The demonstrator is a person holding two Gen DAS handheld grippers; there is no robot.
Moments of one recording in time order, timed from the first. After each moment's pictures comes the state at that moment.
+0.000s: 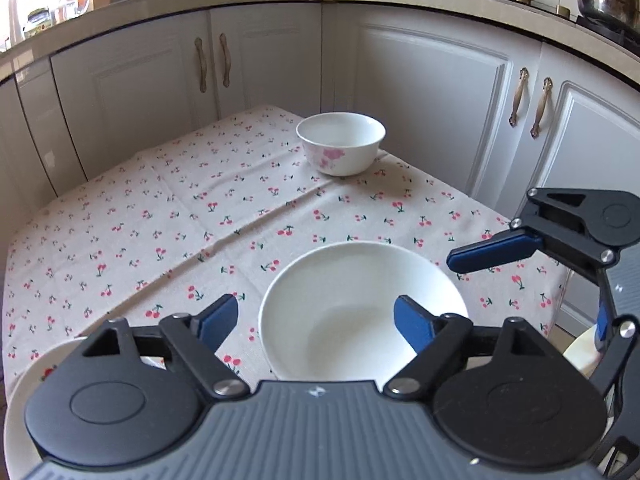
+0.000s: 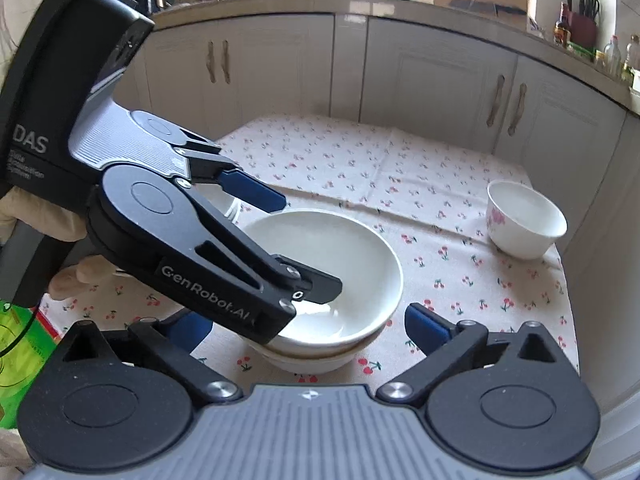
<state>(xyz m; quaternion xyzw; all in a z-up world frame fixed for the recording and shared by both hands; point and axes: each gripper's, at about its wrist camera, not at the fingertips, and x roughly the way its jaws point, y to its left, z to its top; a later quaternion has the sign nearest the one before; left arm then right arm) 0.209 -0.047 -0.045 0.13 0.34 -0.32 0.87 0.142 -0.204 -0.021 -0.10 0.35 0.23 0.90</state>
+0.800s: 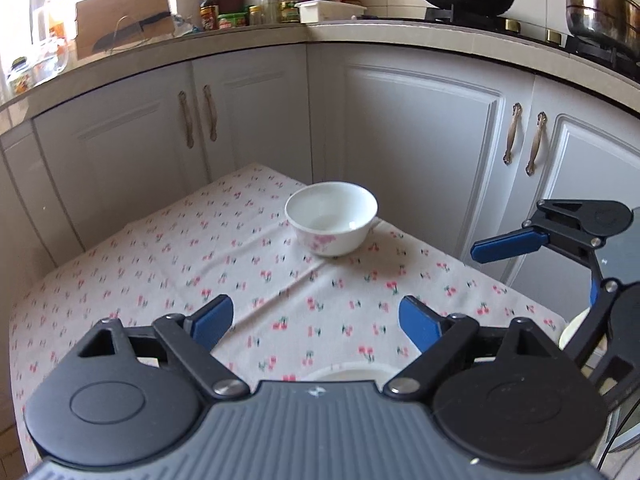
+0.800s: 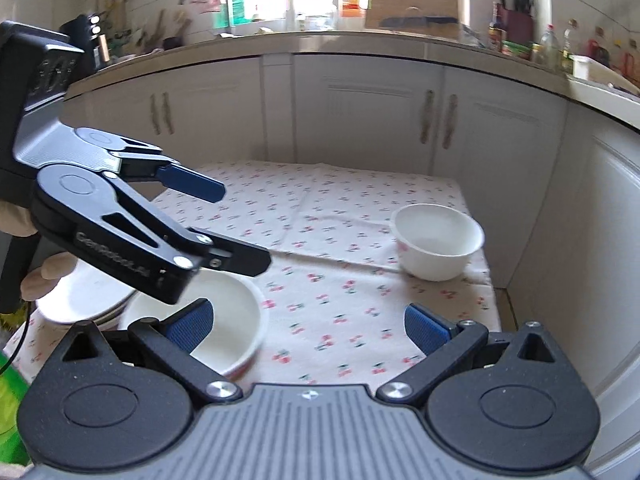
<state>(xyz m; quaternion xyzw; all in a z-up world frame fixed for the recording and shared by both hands) 0.241 -0.088 -0.002 0.14 0.29 -0.35 0.88 0.168 -0.279 0.005 -0.04 0.31 0.16 0.93</state>
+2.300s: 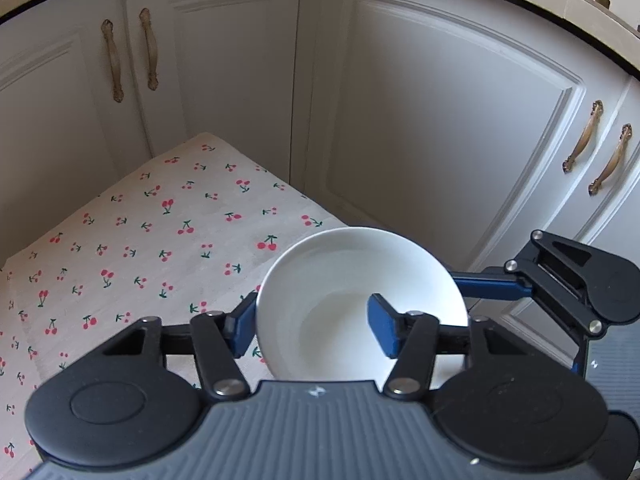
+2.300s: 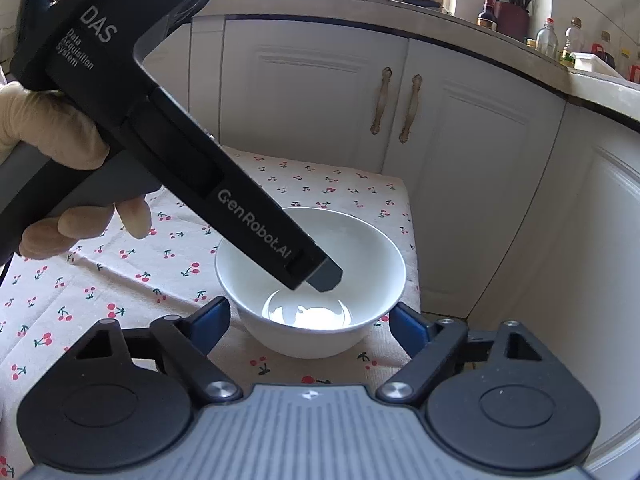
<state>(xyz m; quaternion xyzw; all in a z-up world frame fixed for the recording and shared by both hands) 0.428 -0.225 -0.068 0.13 0.40 -0.37 0.83 0.321 -0.343 -0.068 -0.10 0.31 0.13 0.94</state>
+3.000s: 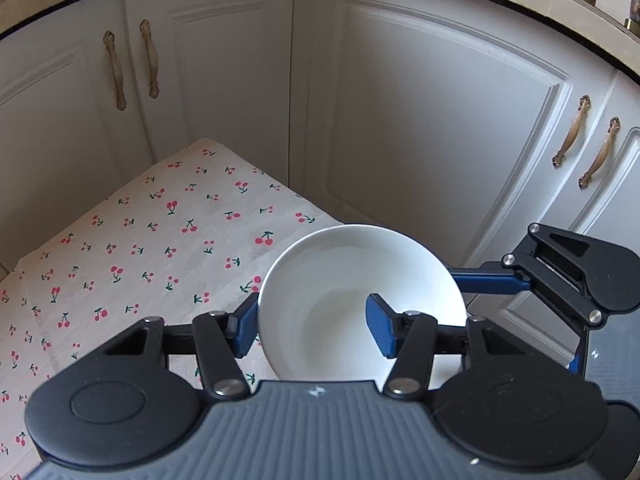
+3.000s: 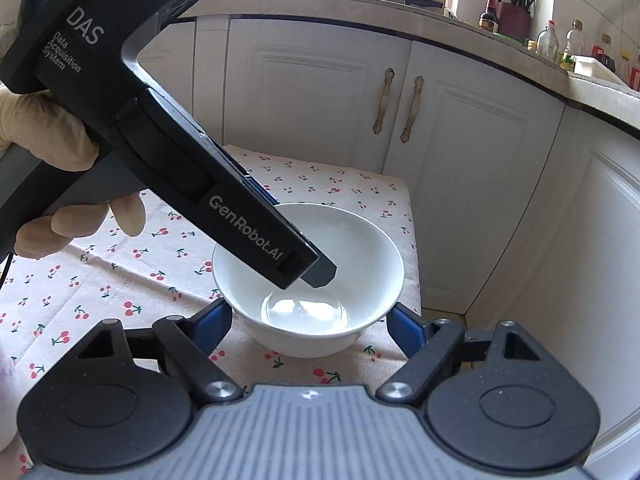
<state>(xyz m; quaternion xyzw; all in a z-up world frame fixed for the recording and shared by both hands) 0.407 -0.218 -0.055 0.14 0.39 -0.37 0.83 0.312 -0.335 -0.054 -0.11 0.31 0.13 0.93</state>
